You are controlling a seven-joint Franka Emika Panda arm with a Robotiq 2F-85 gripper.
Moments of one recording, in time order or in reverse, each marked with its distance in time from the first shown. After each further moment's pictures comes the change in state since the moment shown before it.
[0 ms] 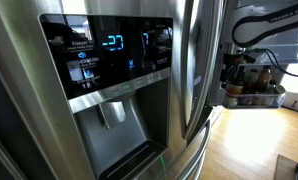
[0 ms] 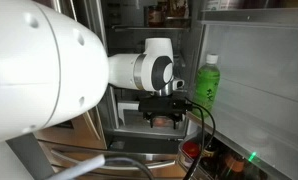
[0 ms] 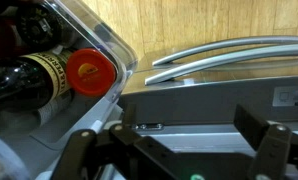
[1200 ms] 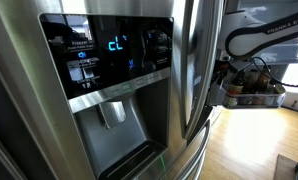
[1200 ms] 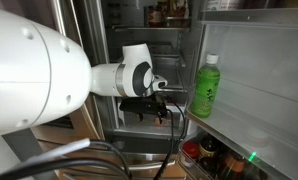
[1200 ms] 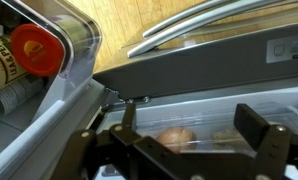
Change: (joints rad) arm 0.019 0.000 0.110 -0.081 -0.013 0.209 0.292
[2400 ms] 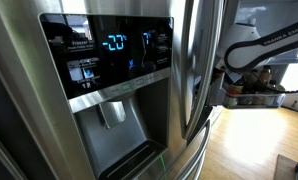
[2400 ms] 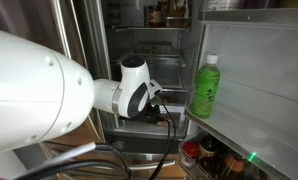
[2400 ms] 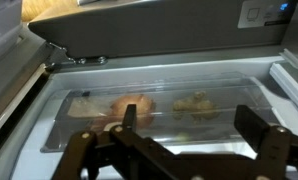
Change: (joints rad) arm 0.051 0.003 -0.024 -0.148 0.194 0.388 -0.216
